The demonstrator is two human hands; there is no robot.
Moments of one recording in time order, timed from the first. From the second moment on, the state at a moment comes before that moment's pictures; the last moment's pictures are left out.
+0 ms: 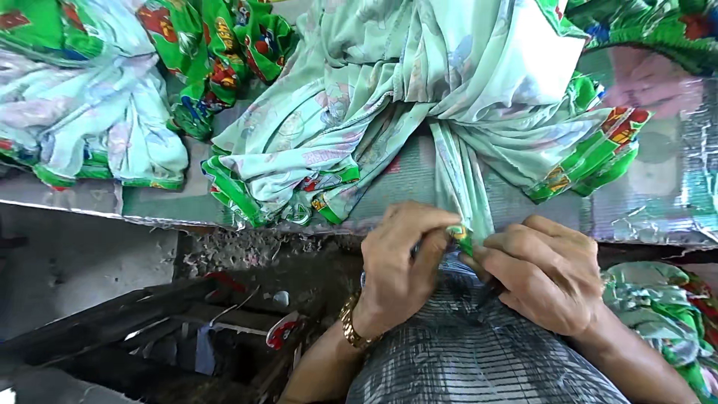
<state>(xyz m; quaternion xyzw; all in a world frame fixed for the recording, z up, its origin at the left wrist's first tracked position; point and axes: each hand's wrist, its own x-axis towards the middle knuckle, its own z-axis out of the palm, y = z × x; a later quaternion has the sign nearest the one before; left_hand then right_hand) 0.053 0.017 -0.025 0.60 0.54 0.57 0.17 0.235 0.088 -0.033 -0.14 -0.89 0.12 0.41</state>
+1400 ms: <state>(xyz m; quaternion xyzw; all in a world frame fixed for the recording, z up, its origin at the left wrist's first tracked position) 0.061 0.028 -0.022 0.63 0.52 0.56 0.17 0.219 0.106 -0.009 -0.20 -0.81 0.34 0.44</state>
